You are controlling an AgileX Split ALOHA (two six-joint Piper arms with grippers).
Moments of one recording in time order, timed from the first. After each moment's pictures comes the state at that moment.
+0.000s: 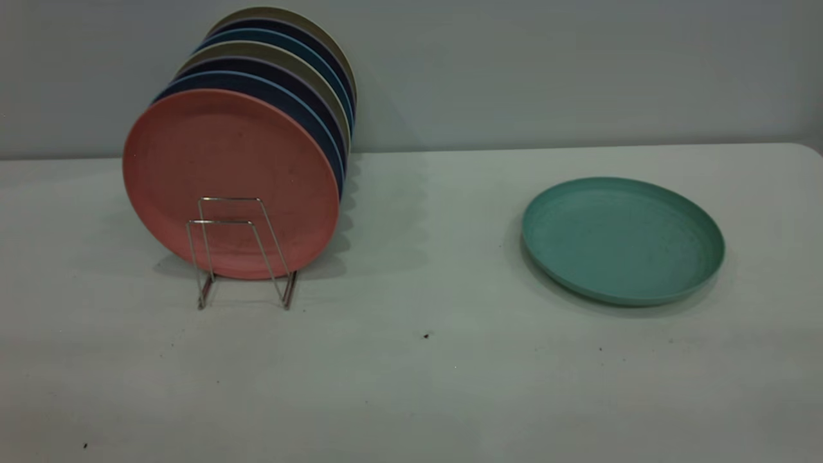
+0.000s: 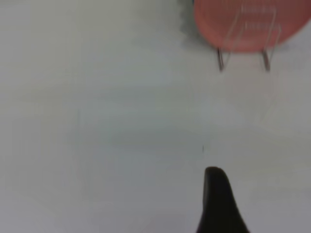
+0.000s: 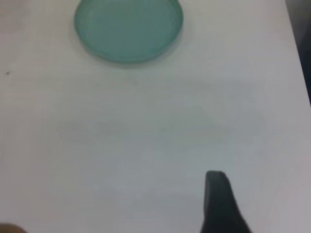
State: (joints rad) left arm 0.00 0.21 -0.54 0.00 0.95 -0.02; right arm 0.01 0.17 -0.50 0.05 1.06 -0.05
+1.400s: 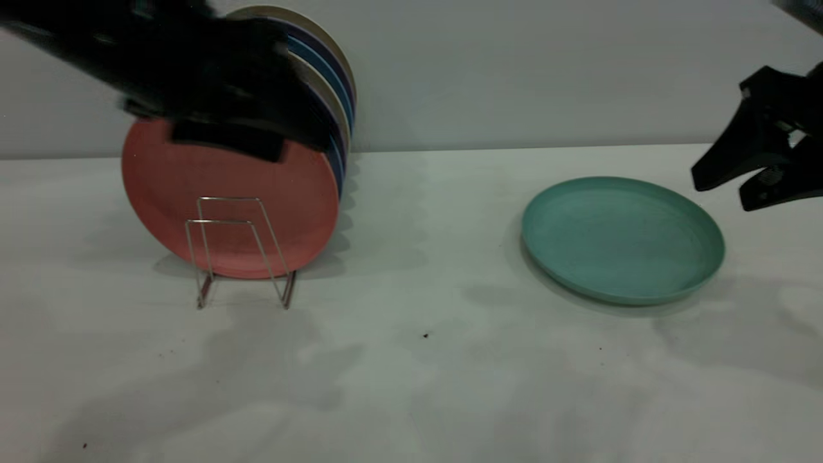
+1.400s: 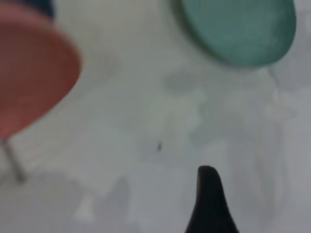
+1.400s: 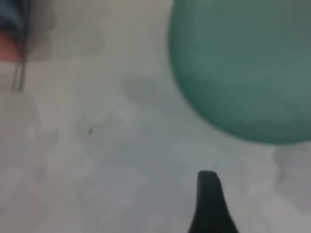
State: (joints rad) left arm -0.33 1.74 -0.98 -1.10 0.36 0.92; right arm -0.11 1.88 -0.98 1.07 0.60 -0.98
